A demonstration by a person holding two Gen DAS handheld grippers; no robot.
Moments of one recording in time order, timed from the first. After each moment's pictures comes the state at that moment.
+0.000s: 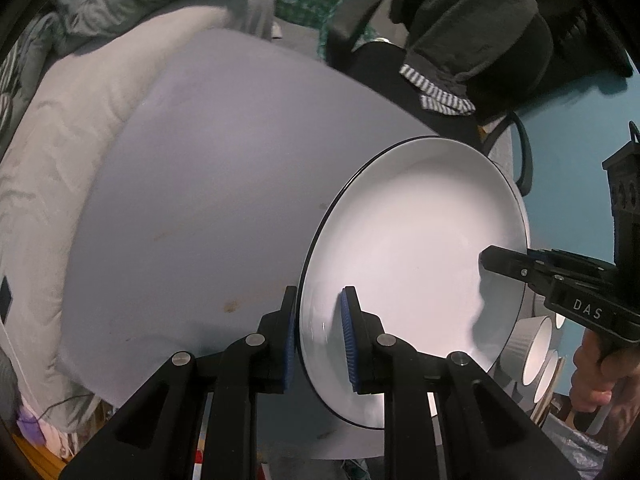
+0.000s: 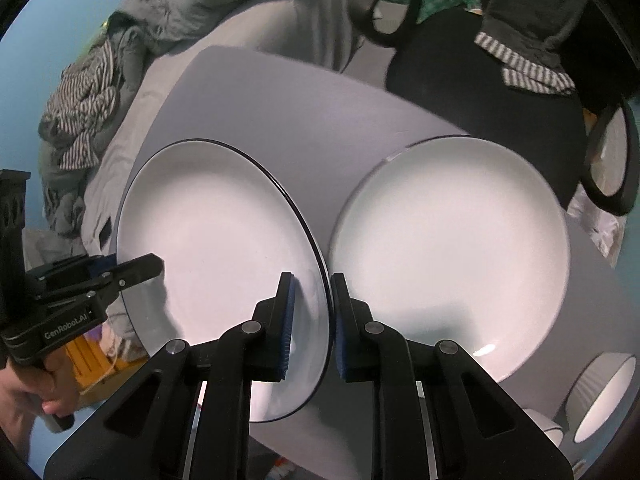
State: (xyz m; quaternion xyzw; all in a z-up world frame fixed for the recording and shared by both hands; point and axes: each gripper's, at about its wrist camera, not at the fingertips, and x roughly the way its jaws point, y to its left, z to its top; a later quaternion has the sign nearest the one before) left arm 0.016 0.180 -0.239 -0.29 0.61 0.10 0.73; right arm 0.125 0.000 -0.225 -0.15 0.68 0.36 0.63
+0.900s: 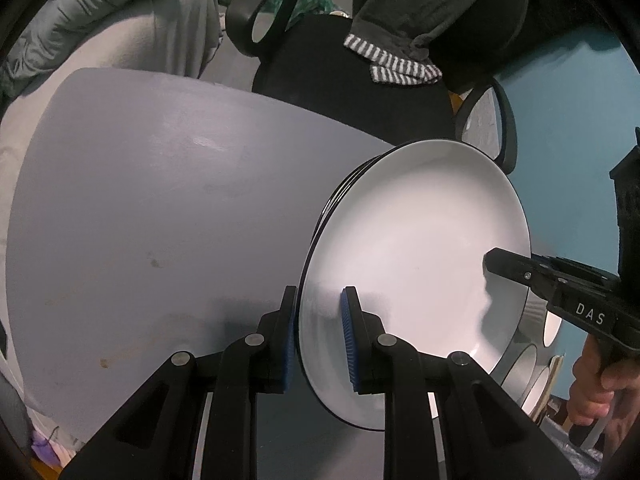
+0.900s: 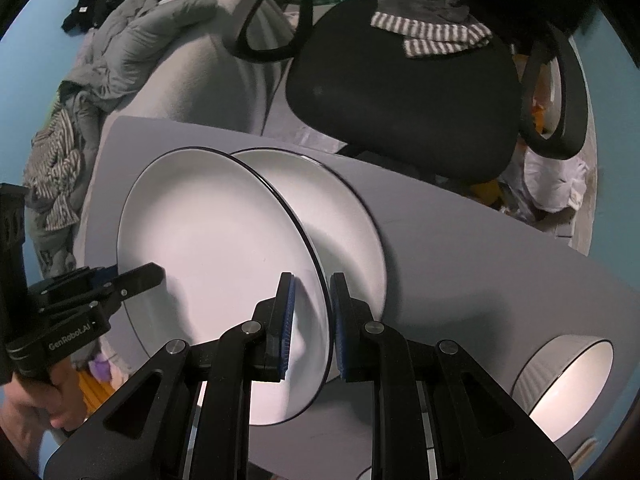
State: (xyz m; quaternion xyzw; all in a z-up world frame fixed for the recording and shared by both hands) left arm 0.123 0.097 -0.257 -0.26 0.64 0.06 0.72; right arm 0.209 -0.103 -0.234 -0.09 0.70 0.29 0.65
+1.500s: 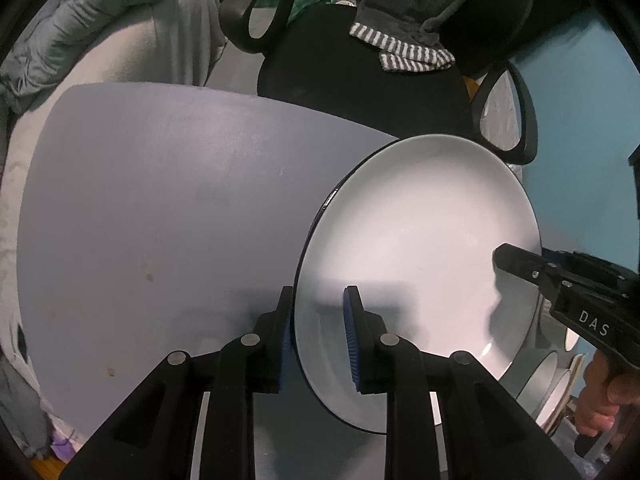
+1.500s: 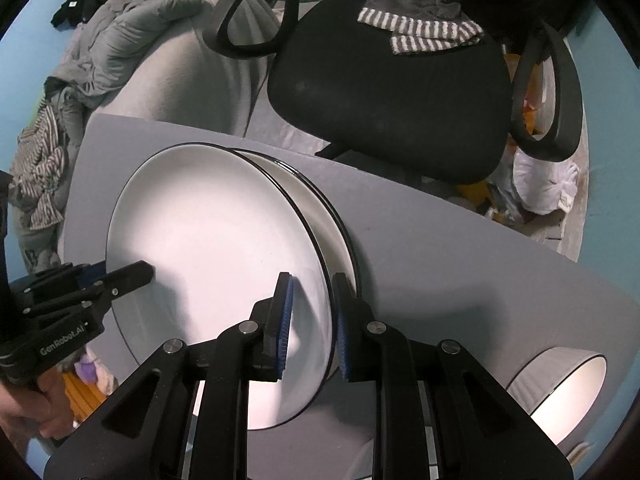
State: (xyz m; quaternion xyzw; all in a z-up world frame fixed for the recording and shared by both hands) left arm 0.151 0.079 -0.266 -0.21 0.66 0.09 0.71; right arm 0.214 -0.104 -0.245 -0.12 0.69 0.27 0.66
